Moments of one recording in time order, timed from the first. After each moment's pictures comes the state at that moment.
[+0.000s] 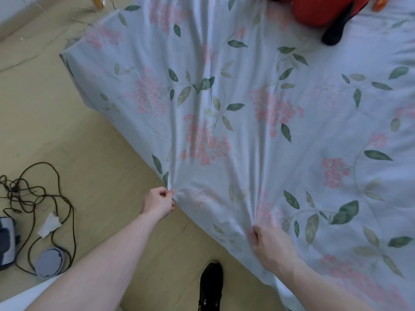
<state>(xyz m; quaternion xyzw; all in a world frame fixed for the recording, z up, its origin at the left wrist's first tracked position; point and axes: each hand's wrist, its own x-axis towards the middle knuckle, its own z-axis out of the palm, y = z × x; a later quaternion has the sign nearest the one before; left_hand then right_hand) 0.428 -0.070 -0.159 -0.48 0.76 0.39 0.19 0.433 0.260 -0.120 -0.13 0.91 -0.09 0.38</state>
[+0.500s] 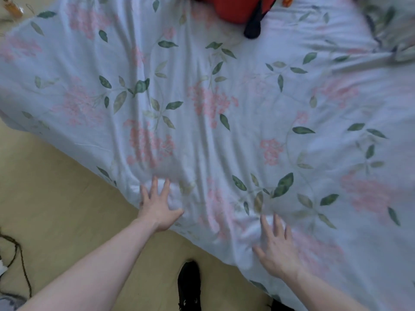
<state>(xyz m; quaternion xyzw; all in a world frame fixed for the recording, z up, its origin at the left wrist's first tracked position) 0.399 0.049 -0.133 -0.12 0.89 0.15 0.41 0.484 0.394 -0.129 0.08 0.90 -0.04 0.44</state>
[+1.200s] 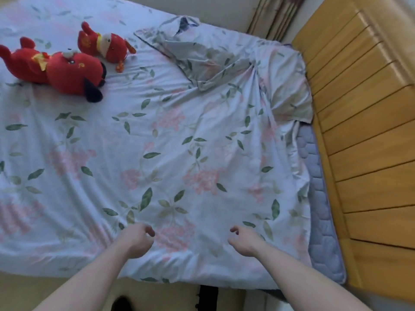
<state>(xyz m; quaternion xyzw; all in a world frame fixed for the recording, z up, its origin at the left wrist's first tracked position) 0.447 0.370 0.091 0.10 0.87 0.12 0.46 0.577 0.680 0.109 0.32 0.81 -0.24 0.43</state>
